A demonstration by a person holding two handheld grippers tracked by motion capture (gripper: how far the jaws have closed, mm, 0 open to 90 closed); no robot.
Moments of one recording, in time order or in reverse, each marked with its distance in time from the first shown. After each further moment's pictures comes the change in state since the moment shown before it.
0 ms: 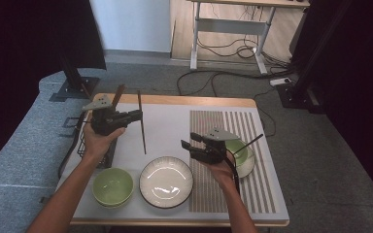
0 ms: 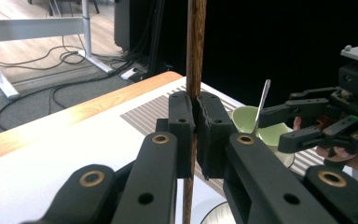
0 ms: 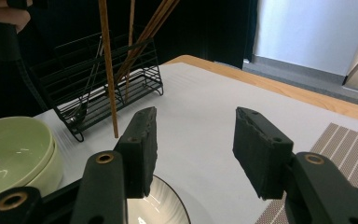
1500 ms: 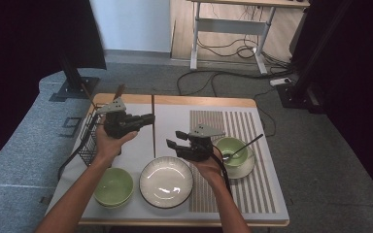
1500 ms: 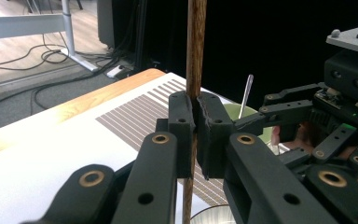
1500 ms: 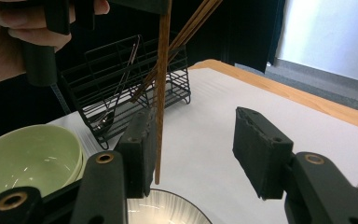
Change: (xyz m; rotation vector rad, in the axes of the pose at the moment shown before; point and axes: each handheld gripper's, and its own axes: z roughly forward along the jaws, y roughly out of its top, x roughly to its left) left arm -0.021 -0.001 0.026 0.024 -0.050 0.017; right arm 0.026 0.018 0.026 0.015 0.076 -0.029
